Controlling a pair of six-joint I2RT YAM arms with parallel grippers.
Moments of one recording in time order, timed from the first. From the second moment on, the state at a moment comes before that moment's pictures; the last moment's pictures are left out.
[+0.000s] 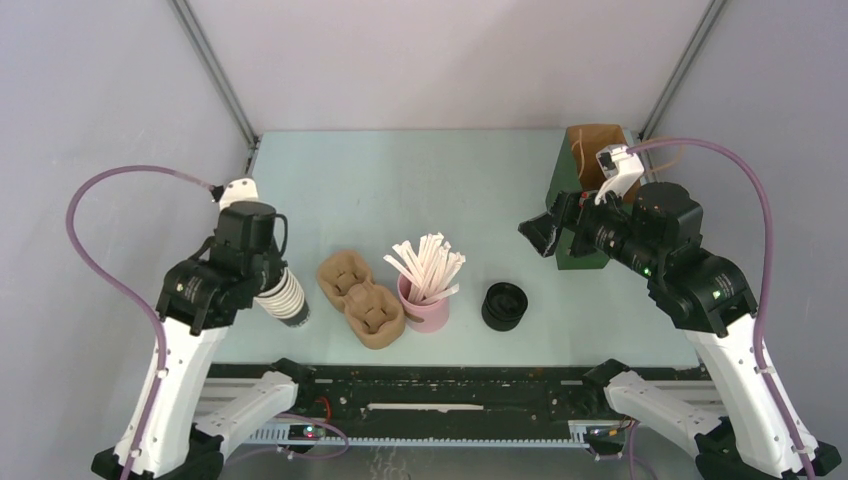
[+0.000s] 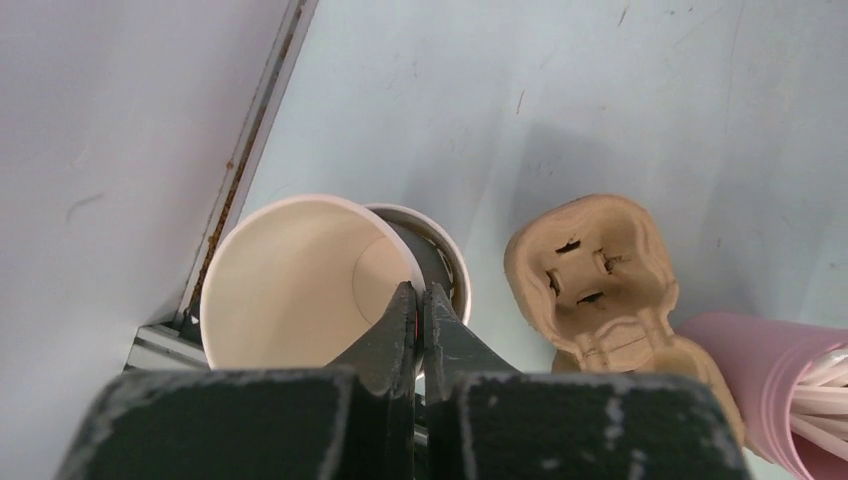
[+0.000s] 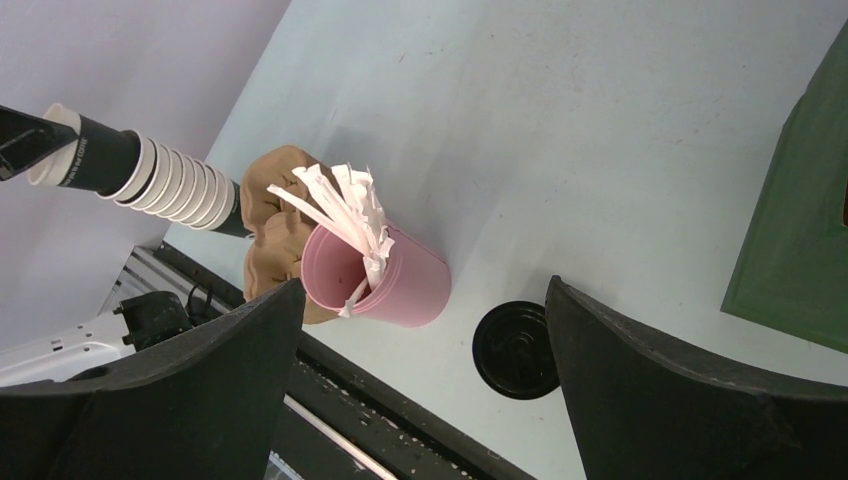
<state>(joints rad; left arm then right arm) -0.37 0.87 1.34 -1.24 -0.60 -0.40 0.50 0.89 1.40 -0.85 -0.12 0.38</state>
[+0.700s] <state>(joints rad) -0.37 0.88 1.84 -1.28 -0.47 -0.33 0.50 0.89 1.40 -0.85 -0.12 0.38</state>
